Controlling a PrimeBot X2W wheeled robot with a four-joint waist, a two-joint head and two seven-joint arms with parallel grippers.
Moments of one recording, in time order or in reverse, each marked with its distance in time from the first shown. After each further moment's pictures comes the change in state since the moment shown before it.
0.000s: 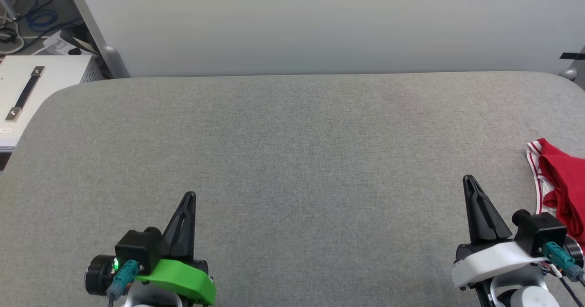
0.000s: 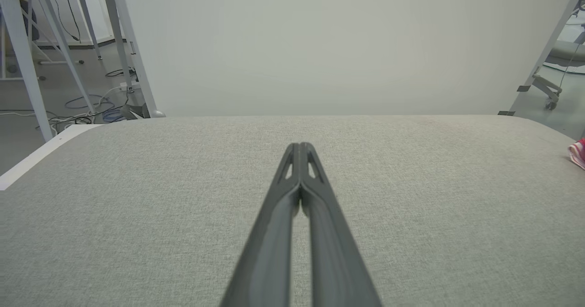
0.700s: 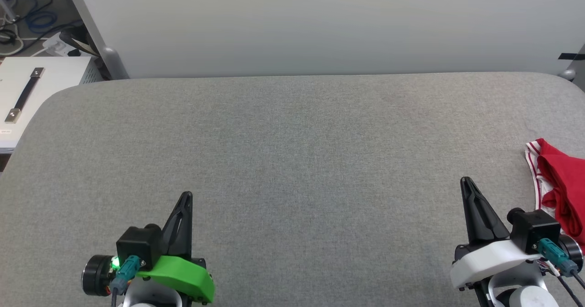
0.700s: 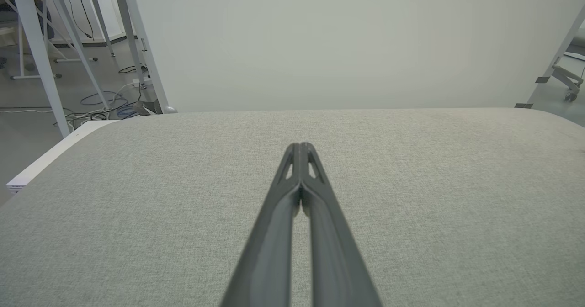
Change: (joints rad) left arm -0.002 -0.014 0.018 -0.010 0.037 0.024 0.044; right arm 0.000 0.006 -0.002 -0.007 -0.033 0.000 0.041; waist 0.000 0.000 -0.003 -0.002
